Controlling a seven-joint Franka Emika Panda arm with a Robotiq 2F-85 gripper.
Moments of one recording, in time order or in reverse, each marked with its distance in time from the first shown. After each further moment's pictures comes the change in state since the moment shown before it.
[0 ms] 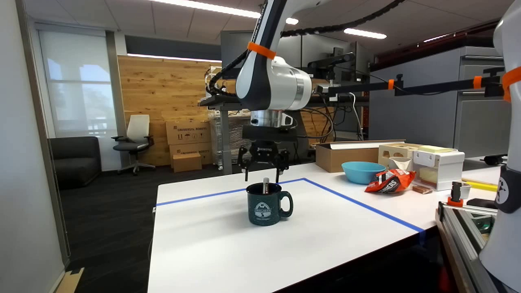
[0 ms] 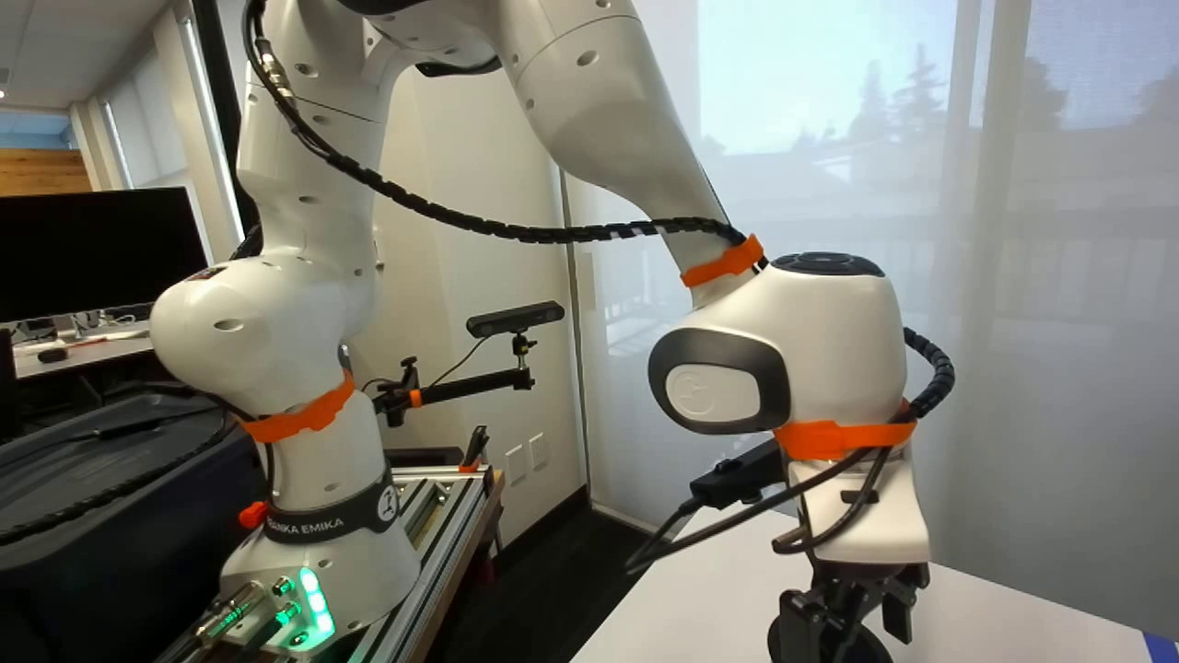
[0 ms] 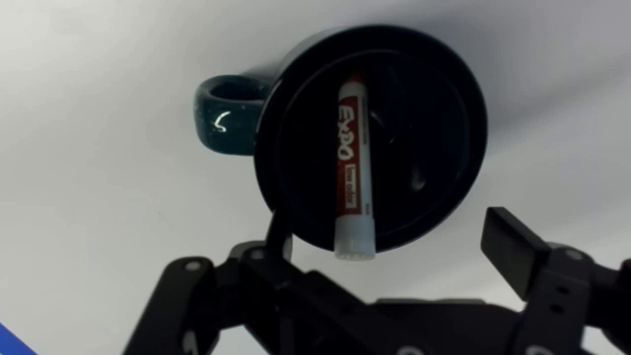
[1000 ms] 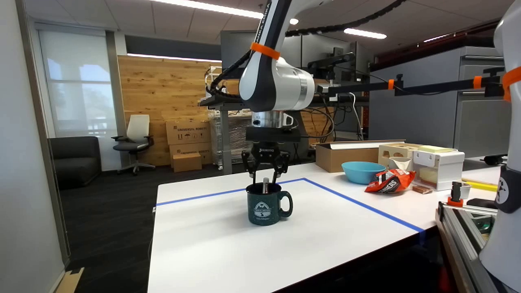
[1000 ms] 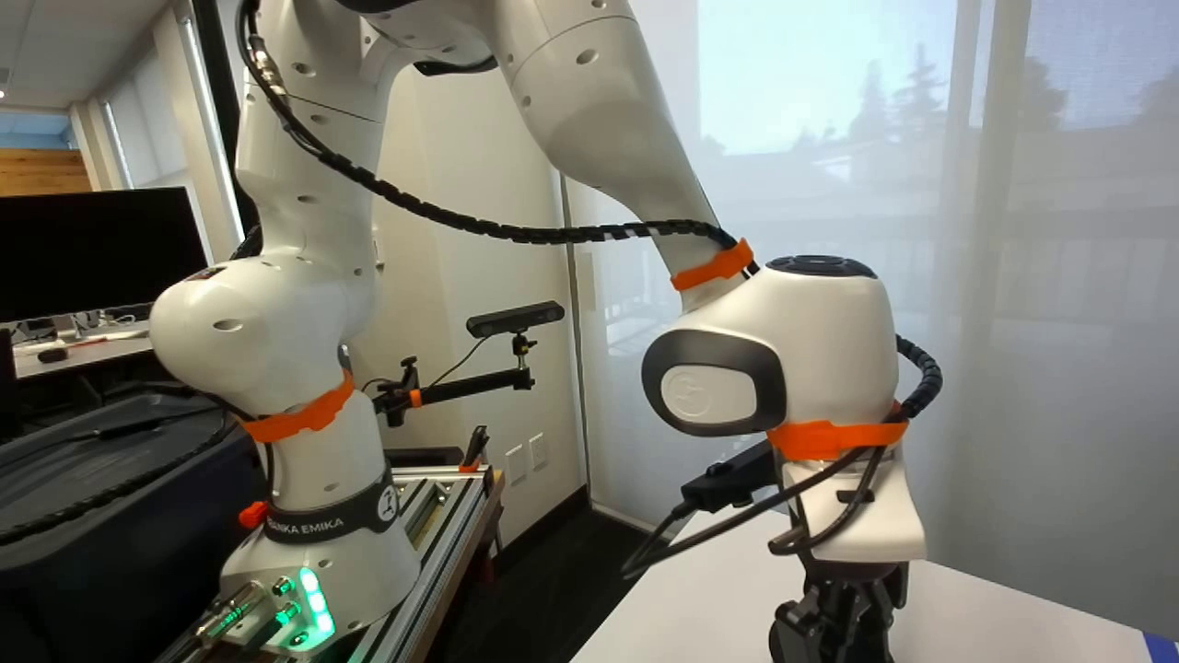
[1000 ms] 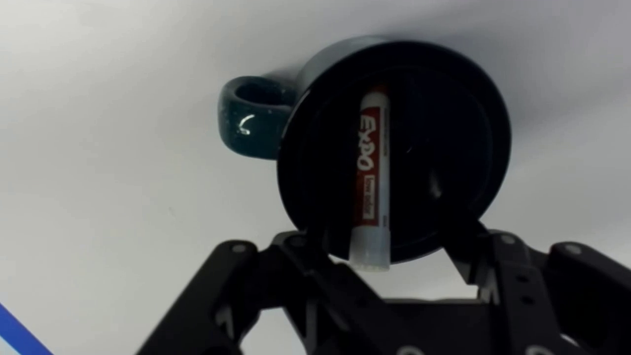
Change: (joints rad) arm -0.004 -0.007 0.000 -0.017 -0.063 0.000 0.000
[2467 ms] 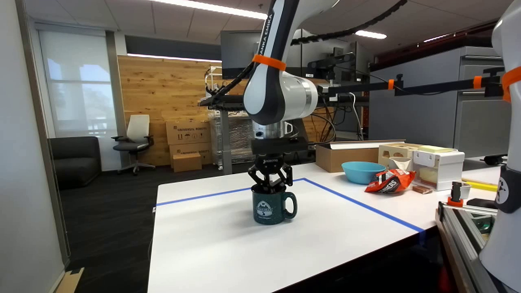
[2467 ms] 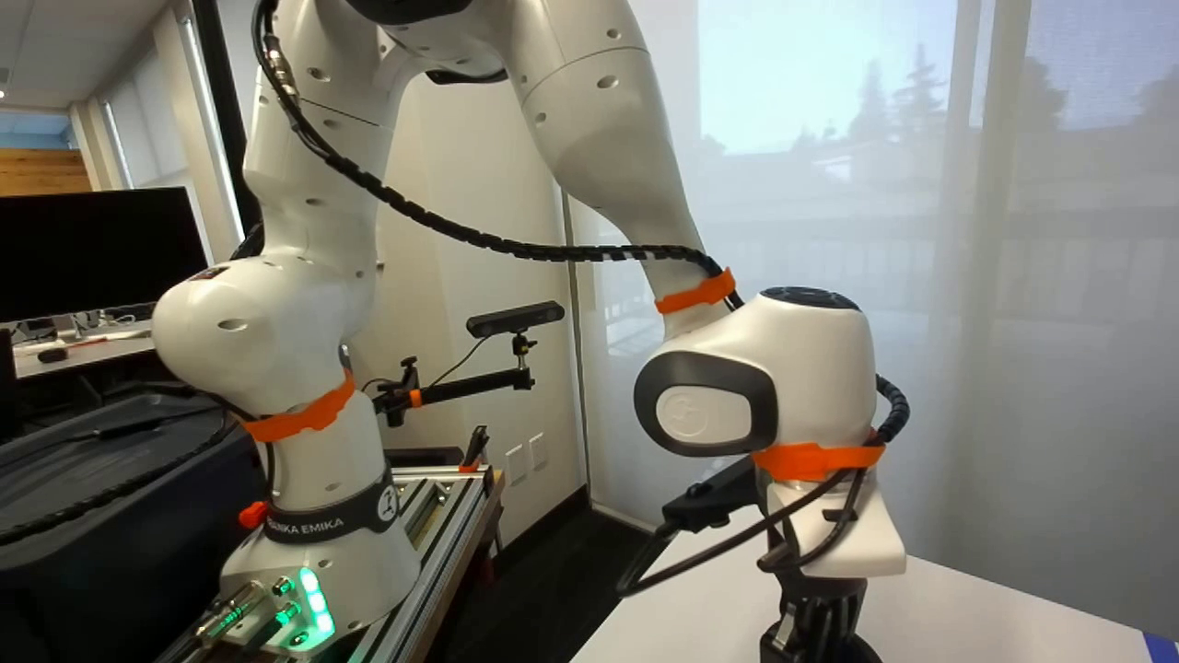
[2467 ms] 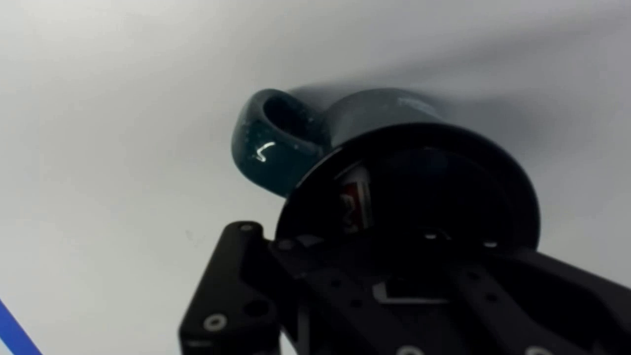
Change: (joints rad) arm 0.025 0.043 -0.010 -0.022 -0.111 0.001 0.000
